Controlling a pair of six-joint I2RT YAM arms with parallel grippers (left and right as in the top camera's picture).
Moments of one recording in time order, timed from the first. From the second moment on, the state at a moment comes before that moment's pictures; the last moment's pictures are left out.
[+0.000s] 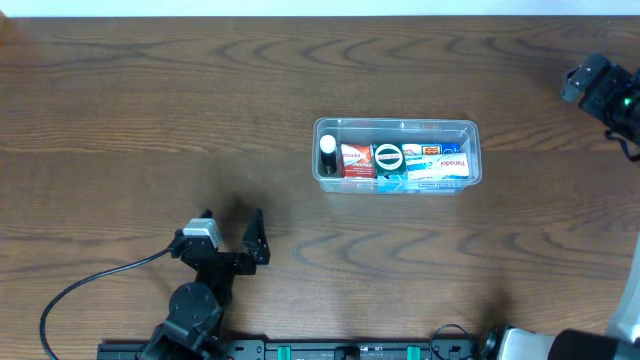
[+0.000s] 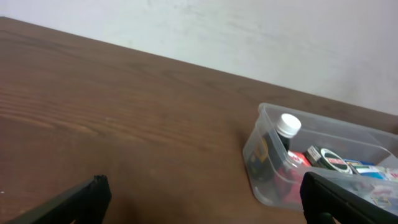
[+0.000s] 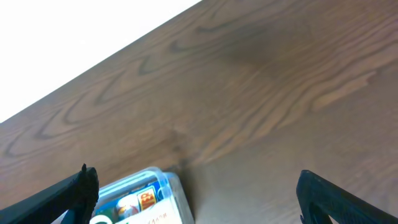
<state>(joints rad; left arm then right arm) -0.50 0.02 0.08 -0.23 -0.32 -0.38 -0.35 1.45 1.61 -0.97 -0.16 0.28</state>
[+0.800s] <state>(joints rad) -0.50 0.07 0.05 -0.05 -0.40 -0.35 -0.35 0.63 1.32 -0.88 -0.16 0.28</state>
